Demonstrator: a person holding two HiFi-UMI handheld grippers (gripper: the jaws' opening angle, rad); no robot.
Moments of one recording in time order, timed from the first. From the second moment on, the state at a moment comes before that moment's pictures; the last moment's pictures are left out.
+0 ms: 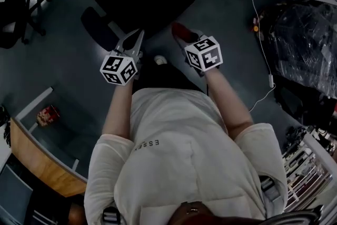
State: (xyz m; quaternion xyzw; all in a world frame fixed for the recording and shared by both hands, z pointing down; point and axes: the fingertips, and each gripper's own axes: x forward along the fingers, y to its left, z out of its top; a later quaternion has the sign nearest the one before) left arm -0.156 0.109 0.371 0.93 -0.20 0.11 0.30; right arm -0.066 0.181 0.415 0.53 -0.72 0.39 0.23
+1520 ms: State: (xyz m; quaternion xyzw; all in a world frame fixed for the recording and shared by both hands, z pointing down) left arm 0.132 -0.035 0.401 0.93 -0.14 0.20 0.28; right arm 0.241 0.029 0.392 0.61 -0.67 0.37 0.21
